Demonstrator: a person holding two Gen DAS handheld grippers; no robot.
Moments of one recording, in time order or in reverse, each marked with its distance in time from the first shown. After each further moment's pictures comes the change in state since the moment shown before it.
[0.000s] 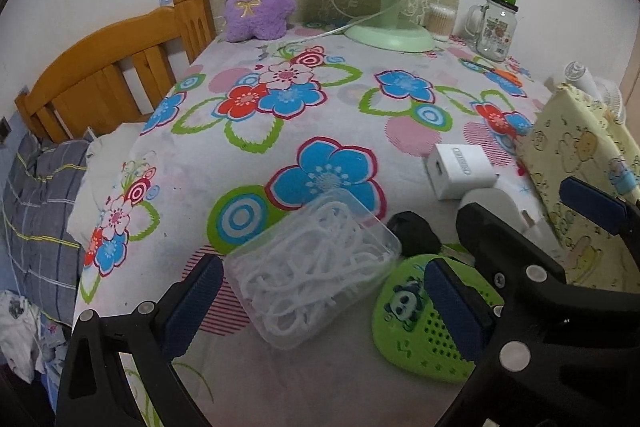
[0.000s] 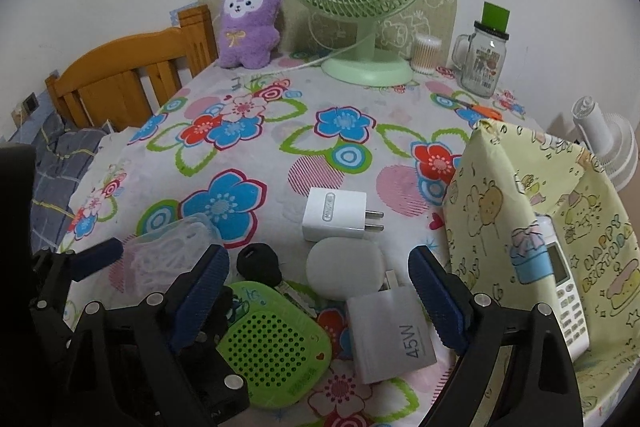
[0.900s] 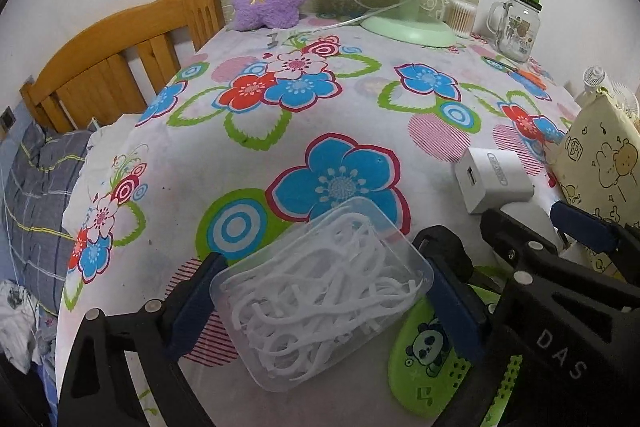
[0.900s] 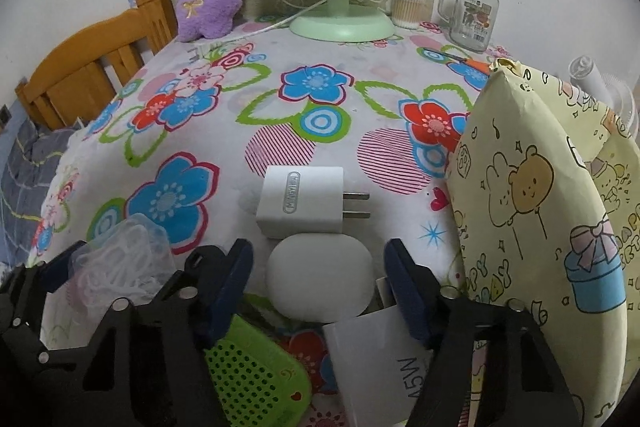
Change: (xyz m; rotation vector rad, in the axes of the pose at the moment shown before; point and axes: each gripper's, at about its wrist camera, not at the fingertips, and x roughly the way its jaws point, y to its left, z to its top) left arm 0.026 0.001 0.005 -0.037 0.011 0.029; right arm 0.047 -0.015 0.002 0.078 0.108 -0.063
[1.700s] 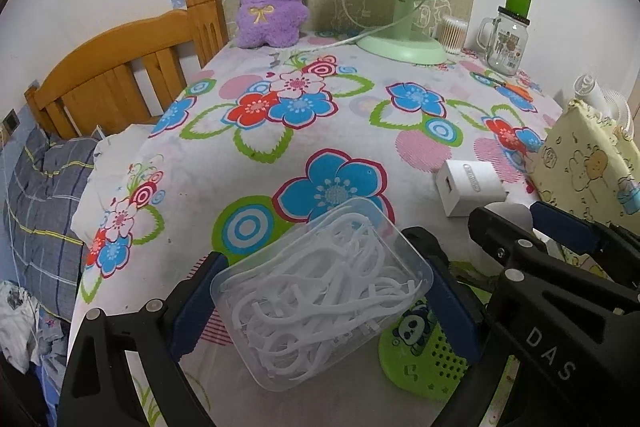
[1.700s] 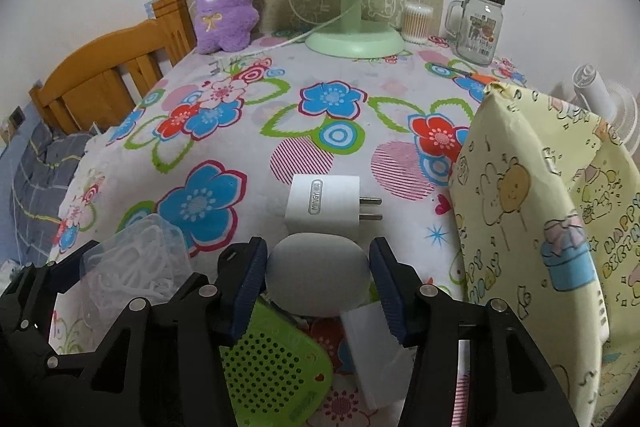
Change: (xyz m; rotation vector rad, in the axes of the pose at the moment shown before) left arm -0.031 0.000 -0.004 -0.005 -0.052 -0.010; right arm -0.028 0.005 -0.003 -0.009 -0.048 0.056
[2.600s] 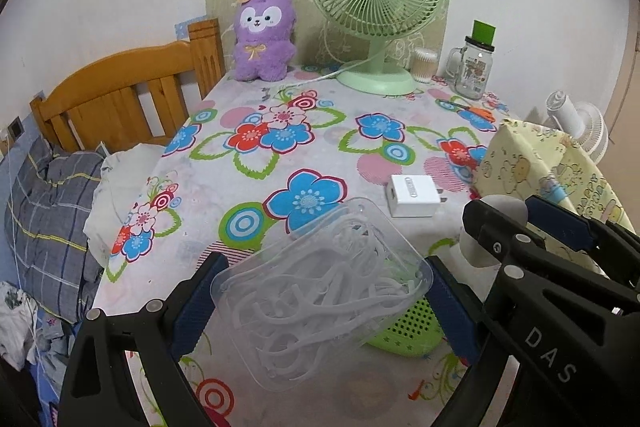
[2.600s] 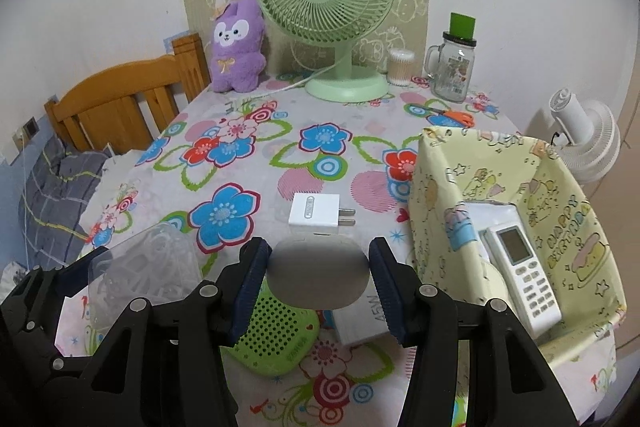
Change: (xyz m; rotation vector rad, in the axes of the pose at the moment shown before) left arm -0.067 -0.016 -0.014 0.004 -0.094 -0.038; right arm -0.078 -0.007 -0.017 -0.007 -0.134 -0.005
